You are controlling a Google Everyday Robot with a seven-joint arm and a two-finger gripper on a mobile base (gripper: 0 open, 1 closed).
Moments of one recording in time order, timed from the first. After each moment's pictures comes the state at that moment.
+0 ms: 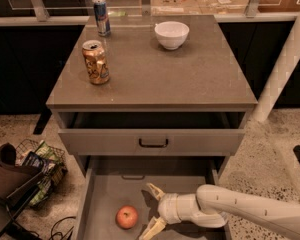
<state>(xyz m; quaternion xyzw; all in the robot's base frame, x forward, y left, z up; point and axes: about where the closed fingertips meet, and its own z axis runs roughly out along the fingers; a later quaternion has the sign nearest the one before) 0.435 0.024 0.412 -0.56 0.64 0.35 0.41</state>
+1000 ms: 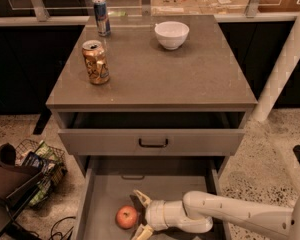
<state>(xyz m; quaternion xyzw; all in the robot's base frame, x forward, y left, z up) 0.418 0.073 0.390 -0.56 0.61 0.38 0.42</state>
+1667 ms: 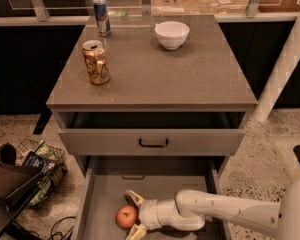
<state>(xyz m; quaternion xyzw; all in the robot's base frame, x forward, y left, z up) 0.419 0.098 0.383 -0.57 0.59 0.39 0.41</state>
